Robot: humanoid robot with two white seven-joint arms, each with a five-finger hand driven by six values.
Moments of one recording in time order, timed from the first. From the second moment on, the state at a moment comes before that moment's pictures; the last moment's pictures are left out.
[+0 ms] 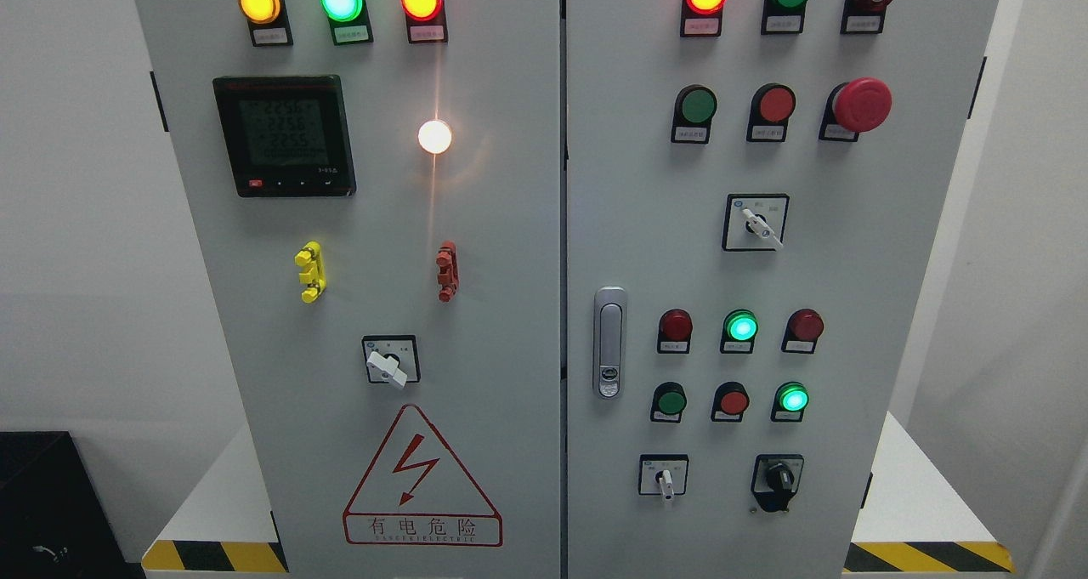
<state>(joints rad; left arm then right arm) 0.00 -0.10 -0.13 0.00 0.06 -0.07 -0.02 0.14 0.00 0.00 -1.28 0.91 -0.06 -0.18</state>
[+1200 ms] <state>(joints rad) 0.00 -0.10 -0.13 0.00 0.06 -0.07 -0.02 0.16 0.00 -0.07 -1.60 1.03 0.02 -0.07</state>
